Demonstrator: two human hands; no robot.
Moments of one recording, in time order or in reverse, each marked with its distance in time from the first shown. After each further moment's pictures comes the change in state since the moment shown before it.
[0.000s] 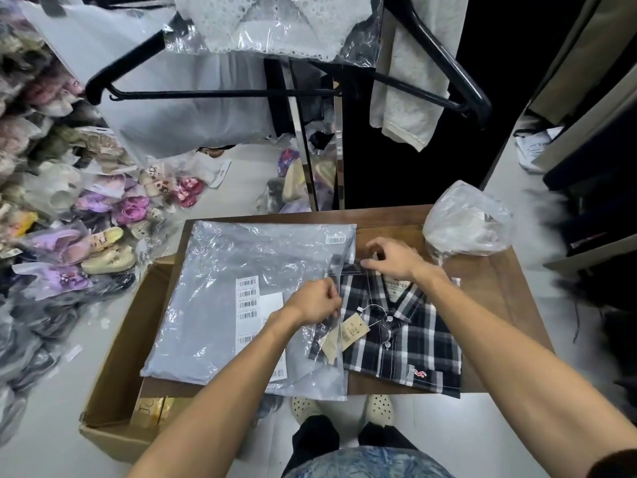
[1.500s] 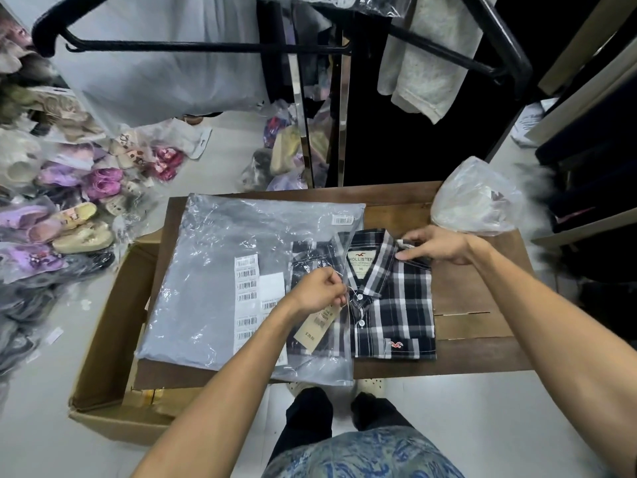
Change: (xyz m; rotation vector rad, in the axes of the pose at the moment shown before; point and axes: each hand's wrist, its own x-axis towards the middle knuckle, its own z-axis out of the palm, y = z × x) left_hand 0.016 -0.035 0.013 -0.466 -0.105 0.003; right_hand -0.003 0.064 -0.024 0.475 -0.352 0.157
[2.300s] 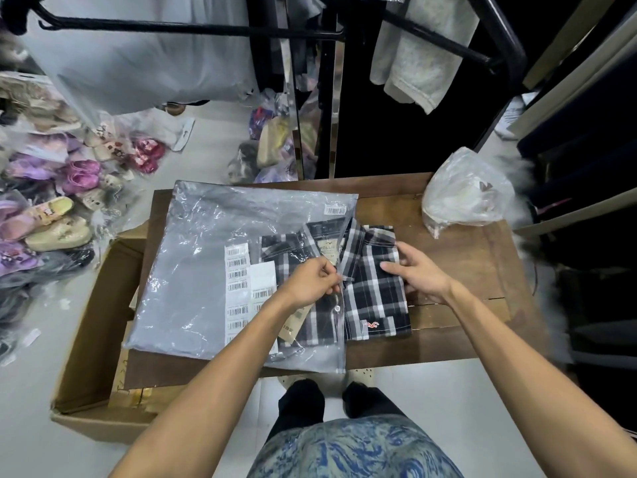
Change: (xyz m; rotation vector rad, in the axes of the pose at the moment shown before) left_hand 0.000 0.001 -0.003 0.102 0.024 0.050; right_hand -0.034 0.009 0.088 0.484 0.212 -0.073
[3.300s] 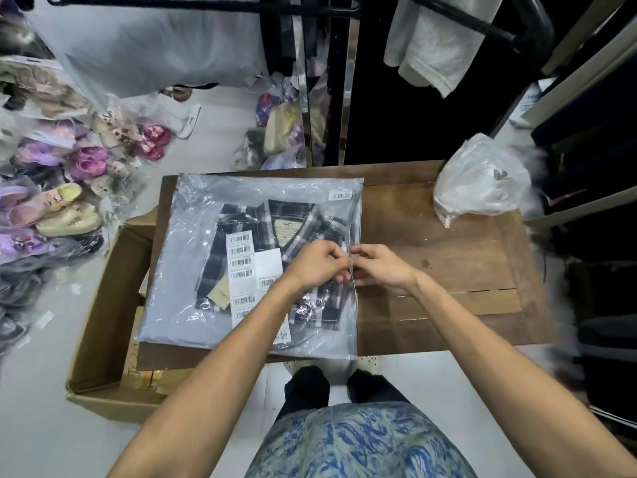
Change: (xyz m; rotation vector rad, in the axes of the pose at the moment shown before) left_hand -0.003 0.010 -0.007 -0.062 0.015 -0.002; right_hand 0.016 -0.015 0.084 0.091 -0.117 0.066
